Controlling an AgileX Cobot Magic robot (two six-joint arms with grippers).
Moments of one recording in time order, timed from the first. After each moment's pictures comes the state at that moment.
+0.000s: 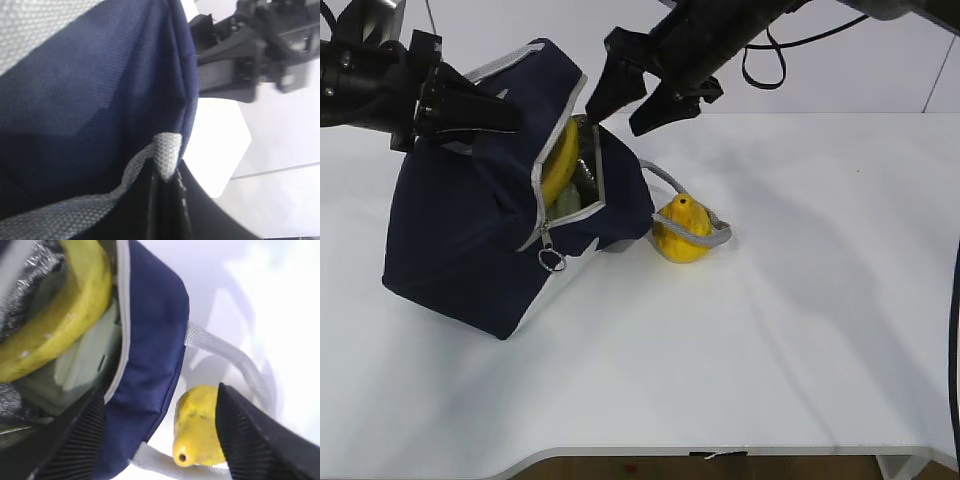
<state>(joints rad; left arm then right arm) -0.06 1.81 -1.23 -1.38 1.04 0.92 0.31 2.30 -2.27 0.66 1.23 -0.28</state>
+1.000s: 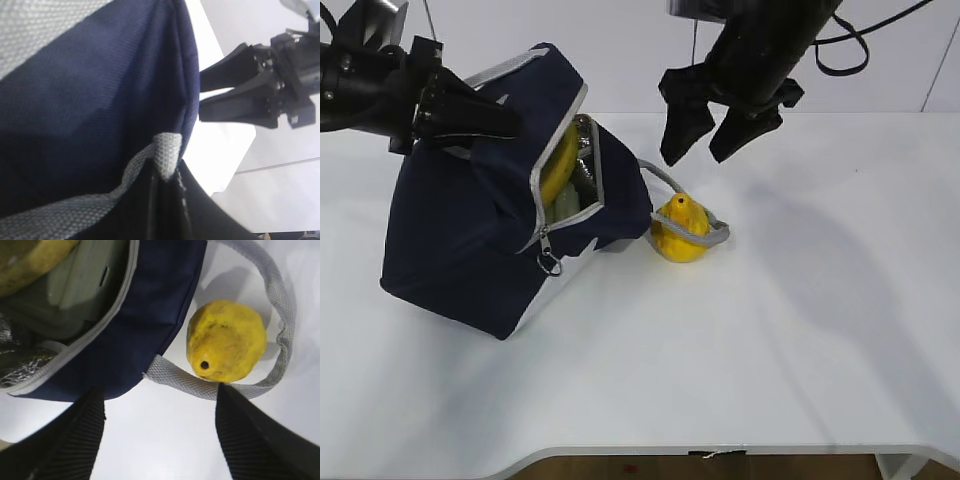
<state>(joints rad) -0.06 1.81 -1.23 -1.36 1.04 0.92 0.32 2.07 -1.97 0.32 1.24 -0.17</state>
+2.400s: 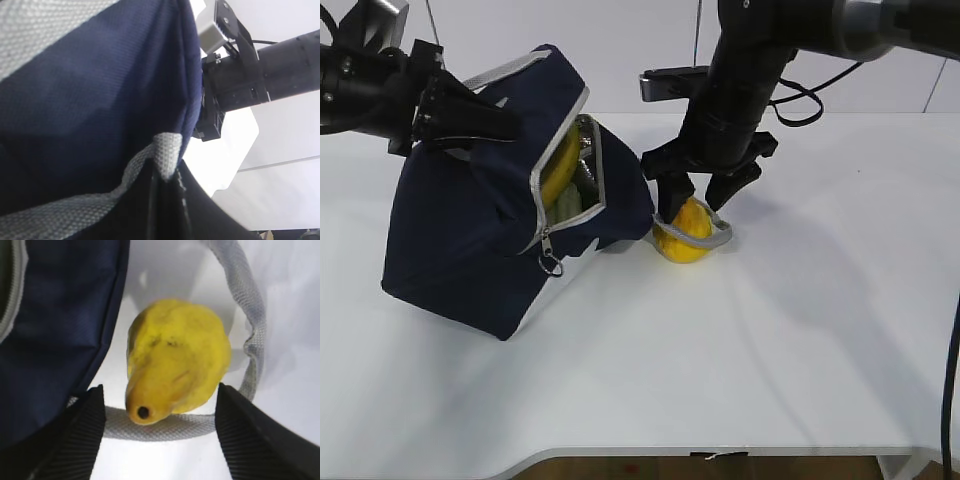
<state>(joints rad) -0.06 1.81 -1.23 -1.34 1.04 0.92 0.39 2.21 -1.97 0.13 1.18 -0.07</state>
